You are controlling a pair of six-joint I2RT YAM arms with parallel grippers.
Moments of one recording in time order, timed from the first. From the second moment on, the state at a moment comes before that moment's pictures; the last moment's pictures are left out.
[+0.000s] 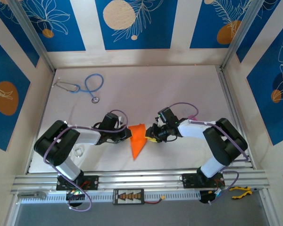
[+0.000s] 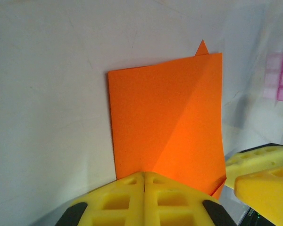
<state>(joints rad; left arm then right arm) -0.59 1.63 0.54 0.25 0.46 -0.95 0.59 1.60 0.69 -0.14 -0.56 0.96</state>
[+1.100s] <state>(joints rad) -0.59 1.63 0.54 0.25 0.47 -0.95 0.52 1.79 0.76 0.07 -0.84 0.88</state>
